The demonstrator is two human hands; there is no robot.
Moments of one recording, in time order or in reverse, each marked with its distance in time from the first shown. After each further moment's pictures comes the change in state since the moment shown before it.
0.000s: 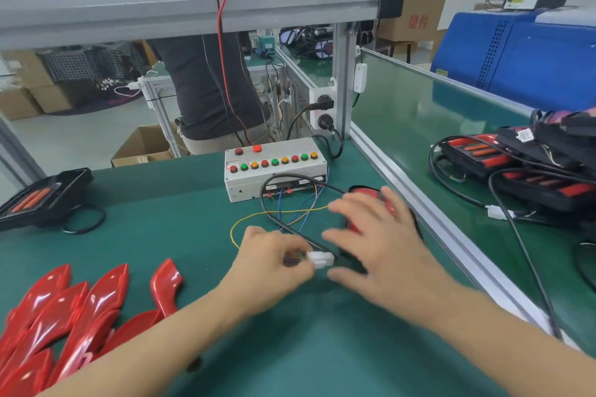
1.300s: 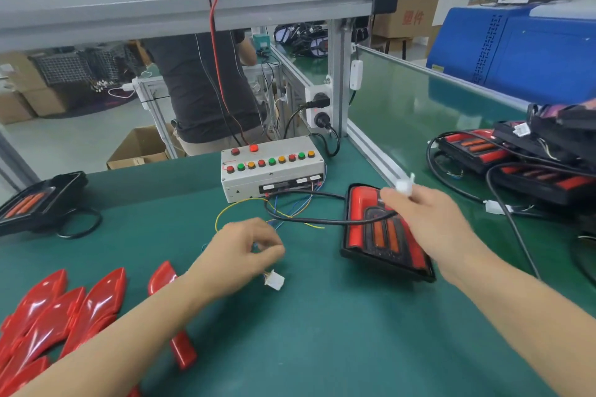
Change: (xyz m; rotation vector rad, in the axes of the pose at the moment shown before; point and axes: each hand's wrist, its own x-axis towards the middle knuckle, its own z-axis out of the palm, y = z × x) left_hand 0.006 -0.038 -0.022 -0.069 -0.090 -0.112; right_hand 0.008 0.027 -0.022 0.830 0.104 0.979
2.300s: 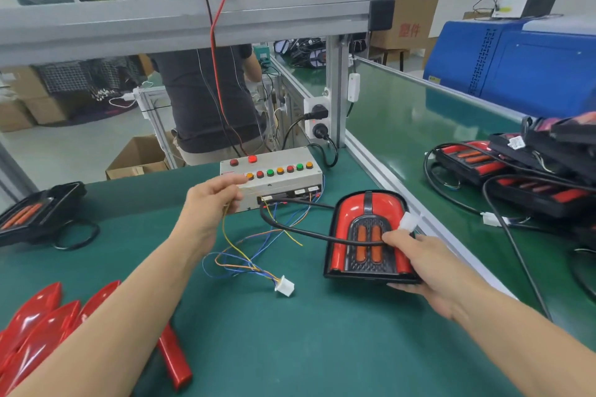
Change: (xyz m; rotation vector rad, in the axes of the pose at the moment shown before) left_hand 0.064 -0.029 -0.031 -0.791 0.450 -0.269; right_hand 0.005 0.034 0.008 0.390 -0.209 0.414
